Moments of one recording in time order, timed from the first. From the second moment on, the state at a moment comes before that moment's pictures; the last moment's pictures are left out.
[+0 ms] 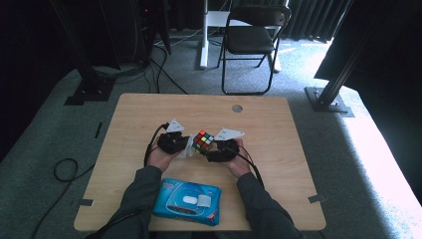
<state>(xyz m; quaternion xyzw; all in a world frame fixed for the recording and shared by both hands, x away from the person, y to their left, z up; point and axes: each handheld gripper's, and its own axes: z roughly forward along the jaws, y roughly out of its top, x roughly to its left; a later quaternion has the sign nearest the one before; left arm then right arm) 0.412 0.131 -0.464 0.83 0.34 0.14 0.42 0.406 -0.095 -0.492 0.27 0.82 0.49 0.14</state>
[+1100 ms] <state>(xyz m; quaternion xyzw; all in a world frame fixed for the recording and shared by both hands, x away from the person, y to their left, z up) 0.421 0.135 -0.475 0.83 0.35 0.13 0.42 0.397 -0.082 -0.488 0.23 0.83 0.49 0.13</state>
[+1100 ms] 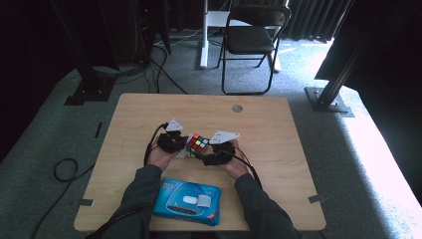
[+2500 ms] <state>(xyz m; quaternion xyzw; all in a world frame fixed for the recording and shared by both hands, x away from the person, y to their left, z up) 0.420 0.144 -0.488 0.81 0.37 0.09 0.45 0.407 -0.096 -0.472 0.28 0.79 0.52 0.16</state>
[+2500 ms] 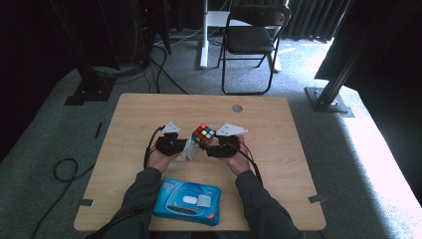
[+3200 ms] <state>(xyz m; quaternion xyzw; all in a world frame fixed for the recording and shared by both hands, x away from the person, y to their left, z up) 0.424 0.146 -0.490 0.78 0.39 0.05 0.49 0.409 -0.090 -0.467 0.30 0.78 0.53 0.16</state>
